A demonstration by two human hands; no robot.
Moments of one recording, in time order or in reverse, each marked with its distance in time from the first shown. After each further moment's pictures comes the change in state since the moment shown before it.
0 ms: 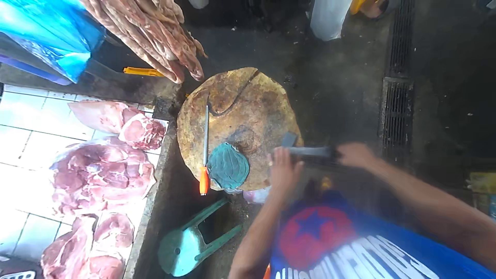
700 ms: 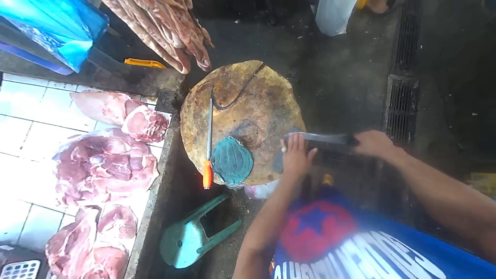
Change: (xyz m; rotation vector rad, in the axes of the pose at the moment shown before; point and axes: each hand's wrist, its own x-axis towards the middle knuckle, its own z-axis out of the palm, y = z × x) left_hand 0.034 0.013 0.020 0.044 0.074 0.092; right_hand 0.016 0.028 -0.010 -0.092 0.088 0.122
